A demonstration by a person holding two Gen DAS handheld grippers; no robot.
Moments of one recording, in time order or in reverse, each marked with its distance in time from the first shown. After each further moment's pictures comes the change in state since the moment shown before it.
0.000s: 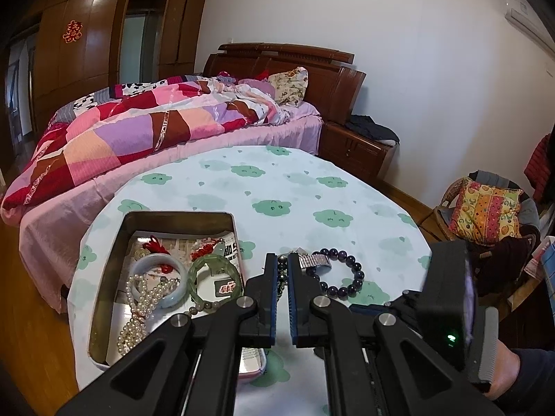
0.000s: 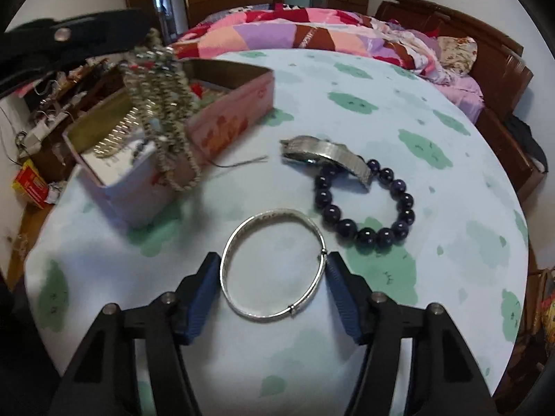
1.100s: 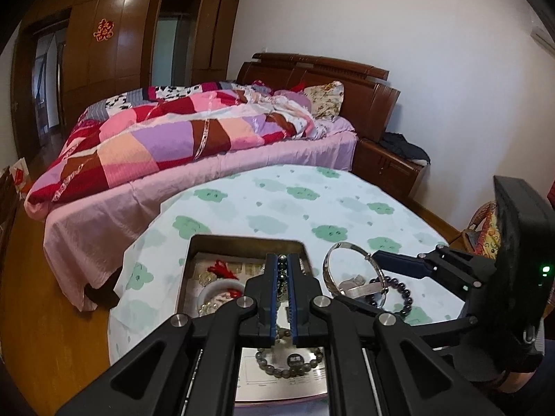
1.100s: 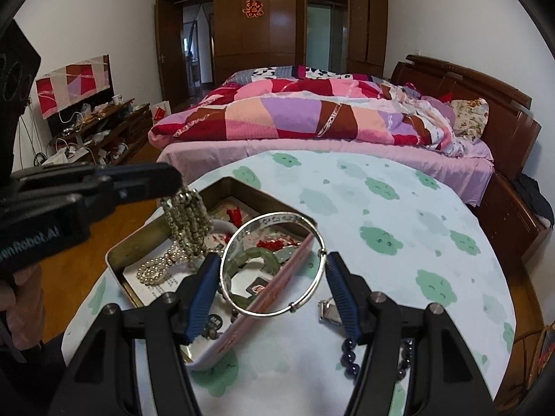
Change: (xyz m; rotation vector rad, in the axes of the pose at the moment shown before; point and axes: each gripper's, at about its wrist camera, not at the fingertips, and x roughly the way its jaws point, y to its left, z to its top) left arm -0.003 0.067 0.021 -0.067 -0.031 0.114; right arm -0.020 0.029 0.096 -0.079 -0.244 0.033
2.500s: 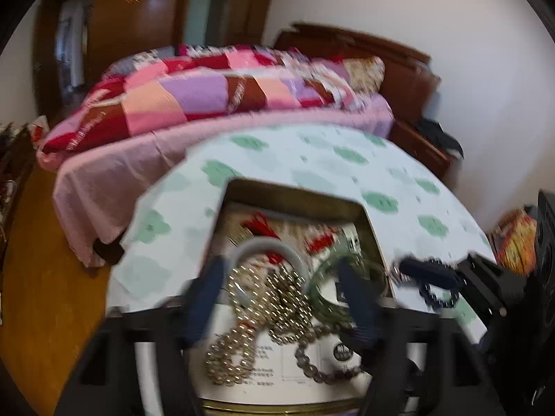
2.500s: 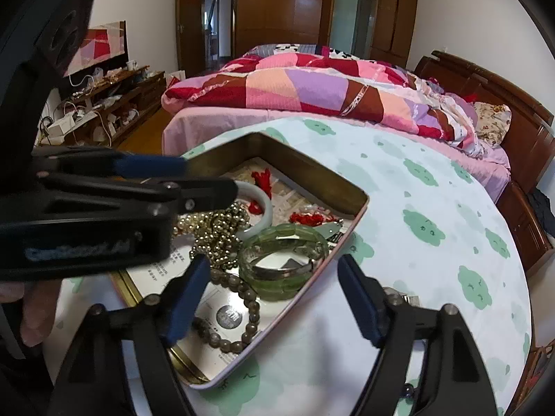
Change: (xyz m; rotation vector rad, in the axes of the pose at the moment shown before) left arm 0.039 0.034 -0.028 -0.118 0.098 0.100; right arm 0.038 0.033 -0.020 -0.086 0.087 0.029
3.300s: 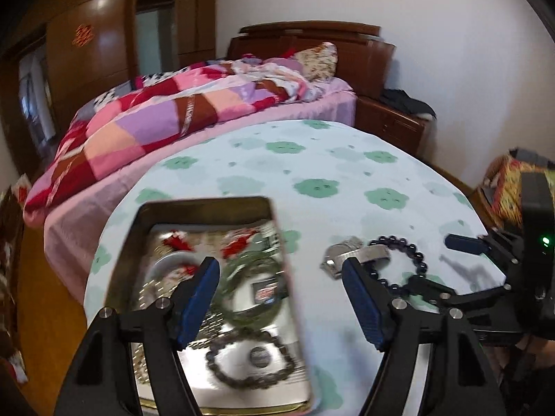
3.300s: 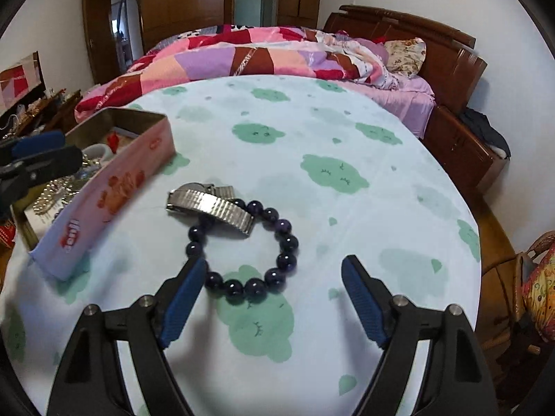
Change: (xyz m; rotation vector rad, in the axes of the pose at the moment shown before) left arm 0.007 -0.098 -0.011 0.264 0.010 -0.031; right arm -0.035 -0.117 -0.075 0.262 0.103 -0.238
